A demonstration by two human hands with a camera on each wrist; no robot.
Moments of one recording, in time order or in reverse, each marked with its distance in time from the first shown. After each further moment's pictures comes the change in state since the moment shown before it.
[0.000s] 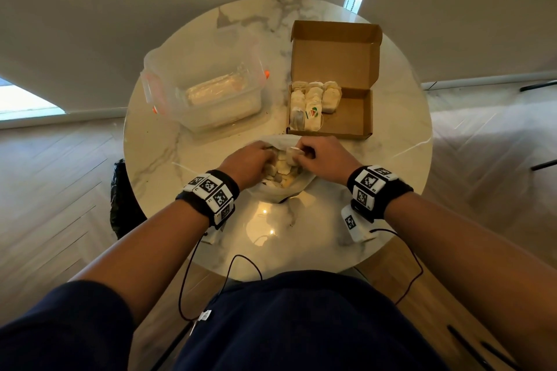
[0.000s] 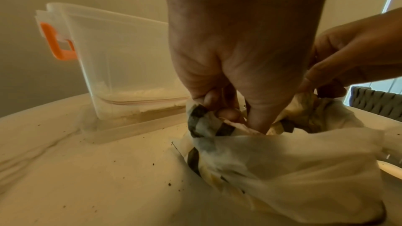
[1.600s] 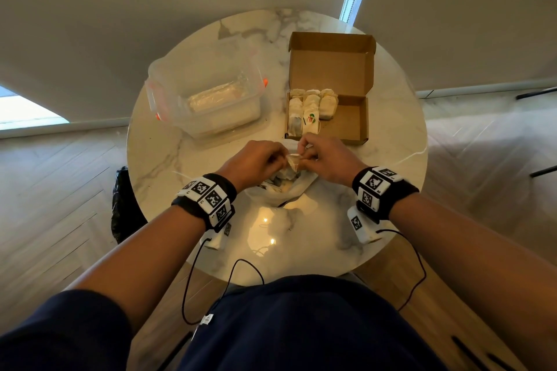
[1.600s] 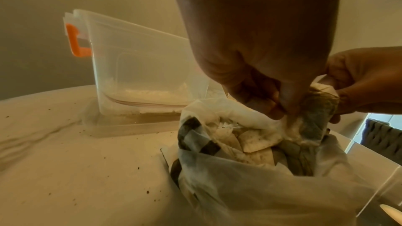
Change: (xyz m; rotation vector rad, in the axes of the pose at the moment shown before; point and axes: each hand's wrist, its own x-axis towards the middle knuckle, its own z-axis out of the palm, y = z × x) left_hand -0.011 0.026 -0.029 -0.272 0.208 0.158; right_hand -0.010 -0.008 -0.020 0.114 -0.055 0.017
